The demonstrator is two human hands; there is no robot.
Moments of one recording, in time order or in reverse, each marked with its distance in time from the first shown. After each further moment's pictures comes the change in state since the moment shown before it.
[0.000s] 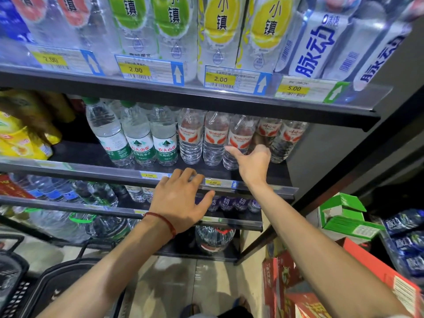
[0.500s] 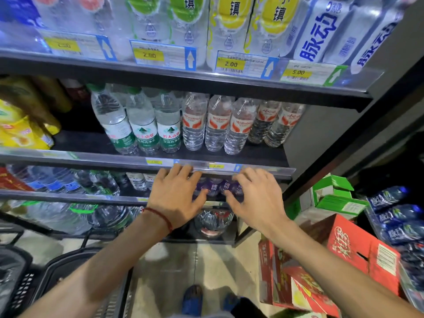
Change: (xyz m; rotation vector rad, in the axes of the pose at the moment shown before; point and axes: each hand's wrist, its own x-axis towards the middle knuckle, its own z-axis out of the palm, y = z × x) left_hand -0.031 -0.021 0.000 0.085 0.006 0.110; right_hand -0.126 0.022 -0.055 -0.803 -0.171 -0.624
